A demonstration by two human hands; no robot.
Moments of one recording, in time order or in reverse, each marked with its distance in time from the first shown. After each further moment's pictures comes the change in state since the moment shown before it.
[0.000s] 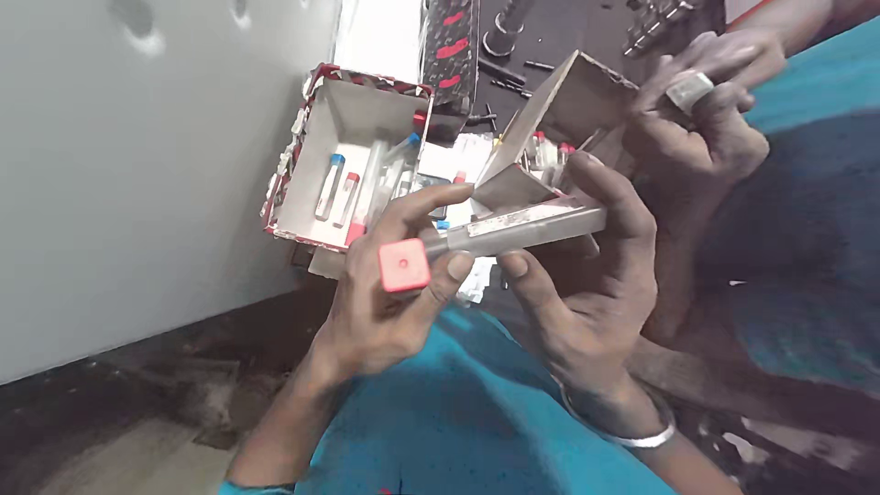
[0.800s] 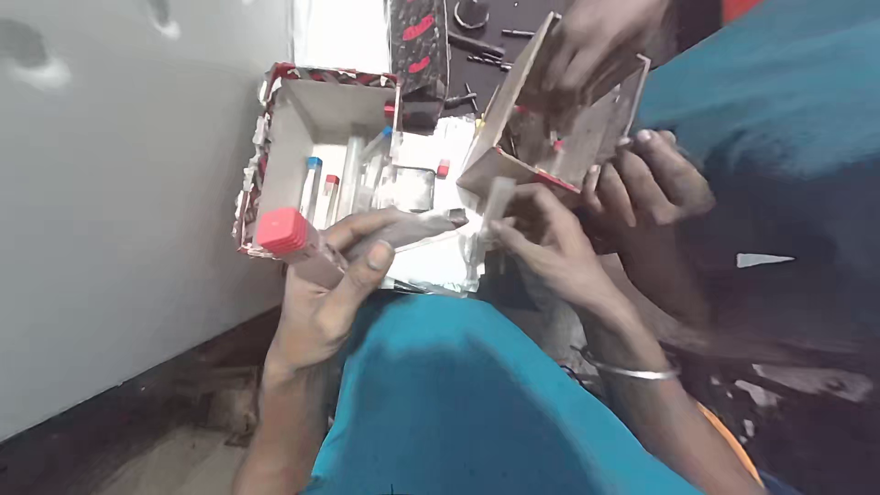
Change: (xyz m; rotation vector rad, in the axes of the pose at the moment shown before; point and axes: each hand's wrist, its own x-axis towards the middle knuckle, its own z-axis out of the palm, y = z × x) left_hand -0.003 -0.020 -0.023 -0.292 -0.026 -0.180; right_hand -0.021 0.066 -0.072 -0.267 -0.166 0.548
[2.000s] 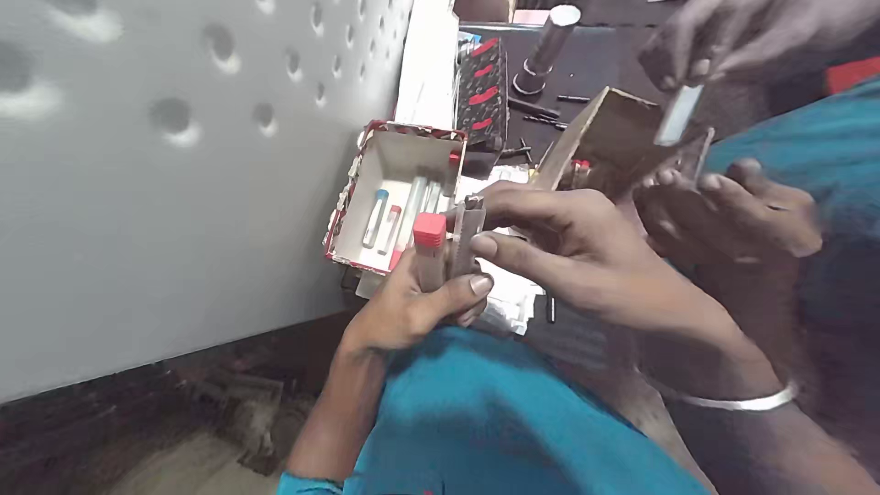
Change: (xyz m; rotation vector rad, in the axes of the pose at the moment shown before) left_hand 0.013 0.014 0.009 -0.325 -0.266 -0.133; right_hand 0.051 -0.123 0.026 0.094 -0.407 -0.507
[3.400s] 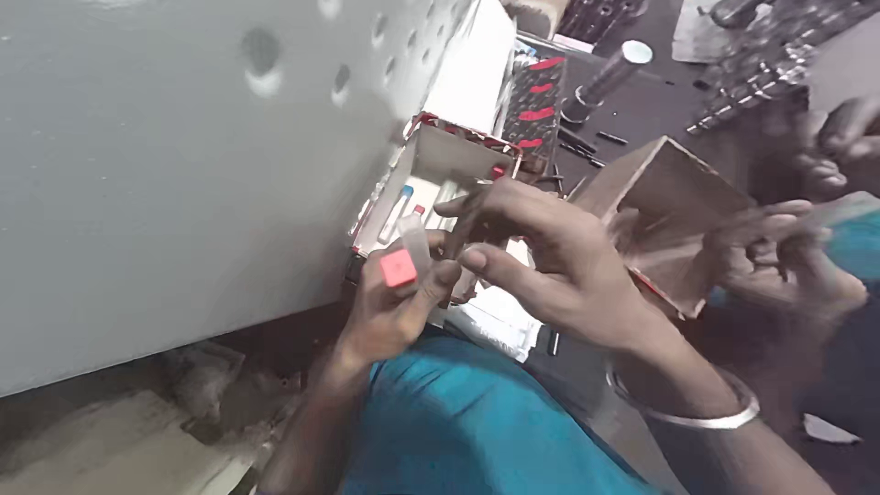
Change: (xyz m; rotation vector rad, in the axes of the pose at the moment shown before) left_hand -0.033 -0.006 -0.034 0.392 0.468 0.392; right_hand 0.054 0.014 0.039 -0.165 -0.080 -0.130
